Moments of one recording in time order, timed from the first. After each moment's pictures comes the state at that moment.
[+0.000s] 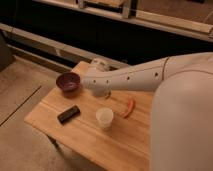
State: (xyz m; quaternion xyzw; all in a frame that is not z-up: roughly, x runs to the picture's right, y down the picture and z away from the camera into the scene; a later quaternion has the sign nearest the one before) arm -0.028 0.040 0.796 -0.14 0.14 0.63 0.75
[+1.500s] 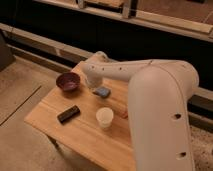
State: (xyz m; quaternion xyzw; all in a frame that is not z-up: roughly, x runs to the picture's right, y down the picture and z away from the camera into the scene) arm -0.079 0.003 0.866 -0.23 0.06 0.54 0.80
